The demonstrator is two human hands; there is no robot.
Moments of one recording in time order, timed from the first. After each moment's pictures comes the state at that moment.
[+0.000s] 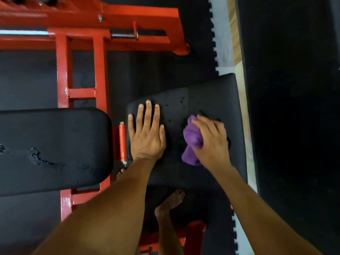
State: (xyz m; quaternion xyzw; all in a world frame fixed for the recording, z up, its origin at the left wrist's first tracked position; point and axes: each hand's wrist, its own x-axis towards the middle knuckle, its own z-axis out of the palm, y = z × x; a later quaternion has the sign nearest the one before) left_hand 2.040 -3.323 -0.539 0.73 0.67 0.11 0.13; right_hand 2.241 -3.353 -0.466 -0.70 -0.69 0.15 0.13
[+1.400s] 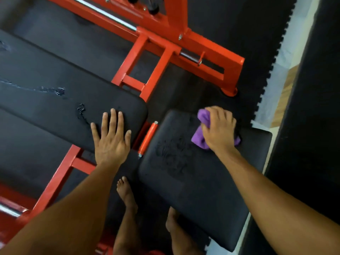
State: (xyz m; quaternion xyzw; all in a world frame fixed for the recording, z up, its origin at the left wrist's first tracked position) left_hand 1.909 -3.389 -0.547 0.50 0.86 0.03 0.07; right_hand 2.197 -3.205 -0.474 -0.54 -0.83 0.09 0.04
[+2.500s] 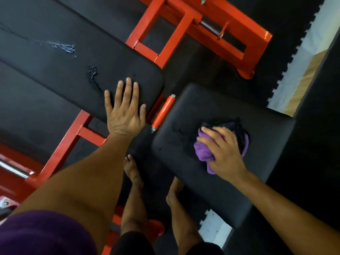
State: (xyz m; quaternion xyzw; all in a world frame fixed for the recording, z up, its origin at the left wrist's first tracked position) left_hand 1.909 -3.396 -0.563 0.52 0.85 0.07 0.00; right_hand 2.227 -3.309 -0.465 -0.31 -0.93 0.18 -0.02
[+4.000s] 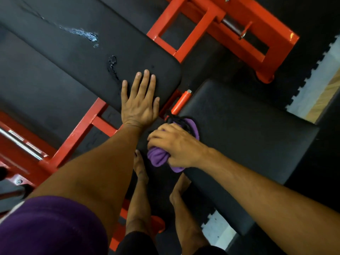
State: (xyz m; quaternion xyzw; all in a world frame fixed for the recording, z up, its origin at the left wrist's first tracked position) left_hand 1.906 -3.397 -0.570 0.52 0.85 0.07 -0.02; right_hand 2.088 -3.344 -0.474 -0.01 -0.94 0.32 -0.09
